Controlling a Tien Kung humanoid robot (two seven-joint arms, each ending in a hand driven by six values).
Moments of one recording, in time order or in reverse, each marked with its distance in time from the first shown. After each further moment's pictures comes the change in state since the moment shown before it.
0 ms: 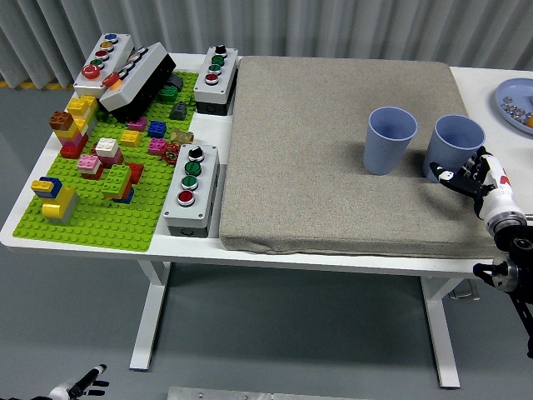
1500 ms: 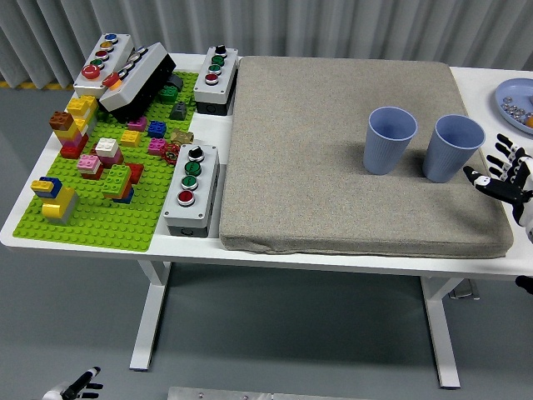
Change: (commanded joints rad) left arm 0.014 0.010 -0.048 0.000 0.030 0.001 -0.003; right arm -0.125 -0.130 0.112 0.208 -0.038 0.024 -0.060
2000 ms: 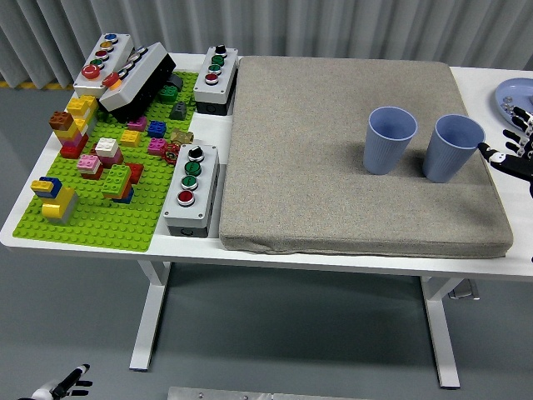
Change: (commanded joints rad) left arm 0.005 0.026 -0.067 0.000 0.030 0.001 0.005; right arm 0.065 -0.051 -0.012 0.015 -0.010 0.003 -0.026
